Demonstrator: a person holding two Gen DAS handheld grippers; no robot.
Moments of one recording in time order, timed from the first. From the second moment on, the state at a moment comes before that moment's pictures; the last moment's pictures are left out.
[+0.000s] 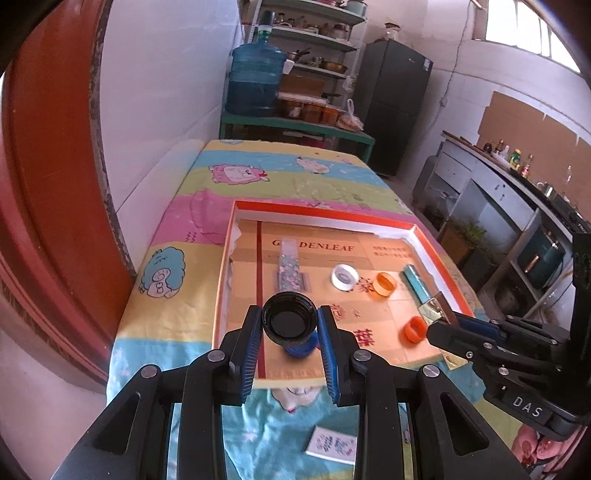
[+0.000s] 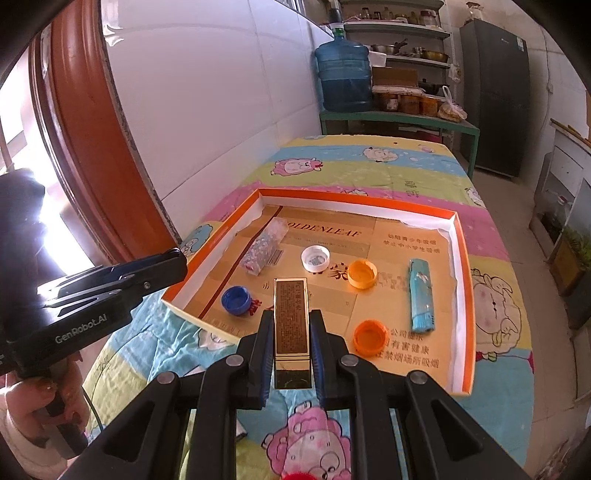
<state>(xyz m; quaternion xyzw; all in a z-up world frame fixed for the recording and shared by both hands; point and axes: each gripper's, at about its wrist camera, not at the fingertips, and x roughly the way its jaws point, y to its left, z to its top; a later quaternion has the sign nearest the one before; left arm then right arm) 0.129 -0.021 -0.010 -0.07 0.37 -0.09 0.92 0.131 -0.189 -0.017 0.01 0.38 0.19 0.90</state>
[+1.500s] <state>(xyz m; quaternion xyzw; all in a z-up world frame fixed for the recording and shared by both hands) 0.205 -0.036 -0.072 -0.02 0.41 -0.06 0.91 0.209 -0.171 -0.078 -0.01 0.43 0.17 0.88</state>
